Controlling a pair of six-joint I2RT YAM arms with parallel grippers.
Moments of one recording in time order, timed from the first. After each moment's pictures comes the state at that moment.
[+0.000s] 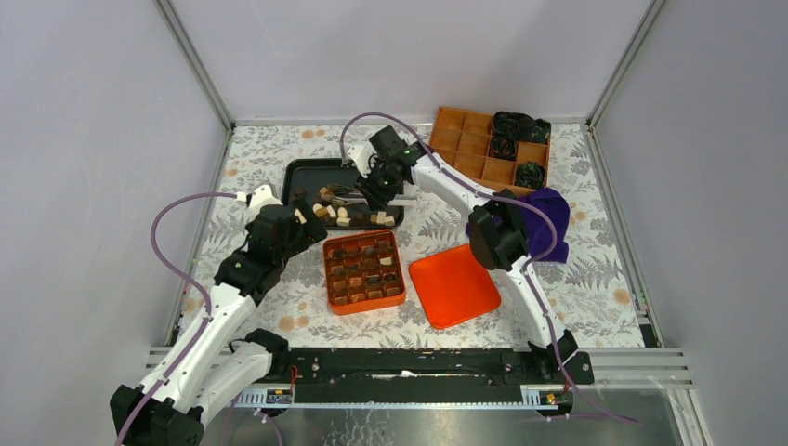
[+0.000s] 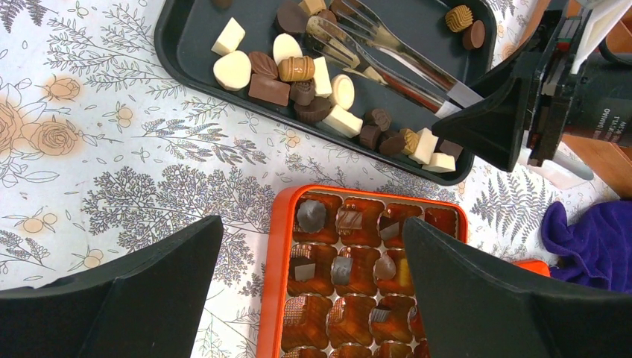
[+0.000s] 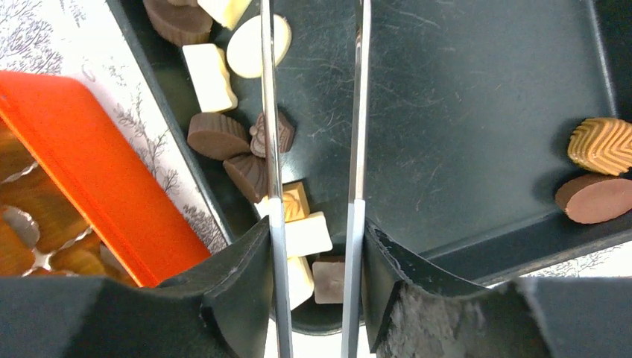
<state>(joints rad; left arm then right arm) -0.36 0.82 0.70 -0.50 -0.31 -0.69 0.68 2.43 2.22 -0.80 -0.35 -0.40</state>
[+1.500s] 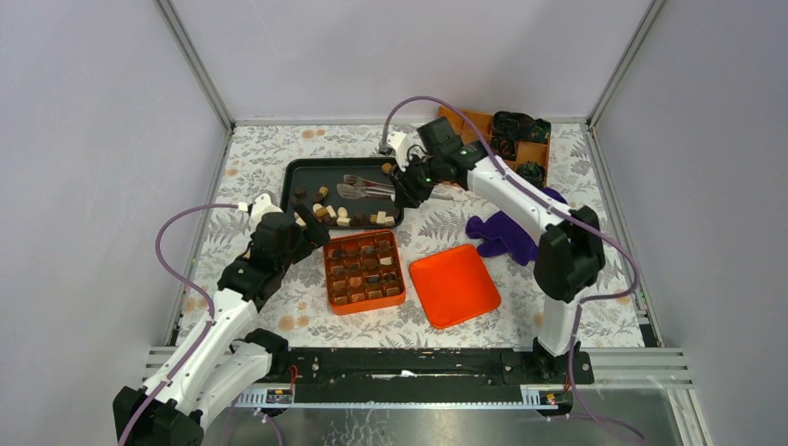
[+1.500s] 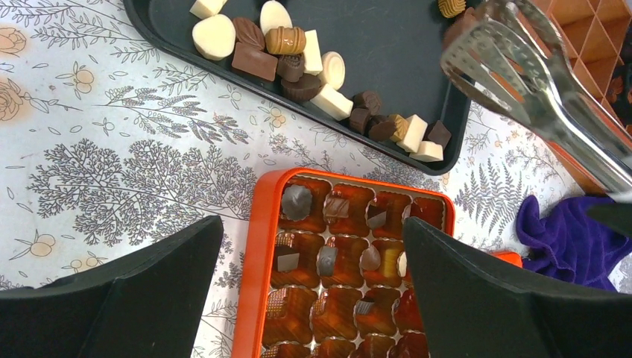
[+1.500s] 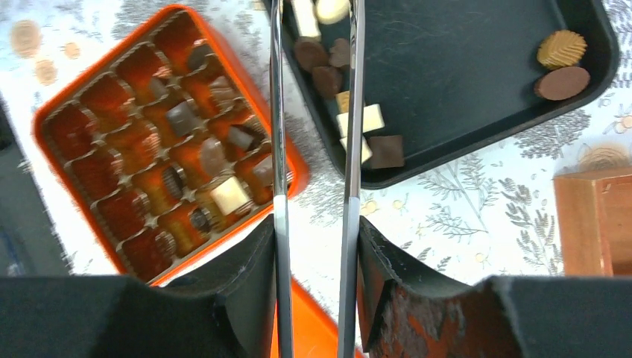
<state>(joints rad) -0.35 0.80 0.62 -0.44 -0.26 -0.78 0.61 1.91 1.70 -0.66 -0.46 -0.35</state>
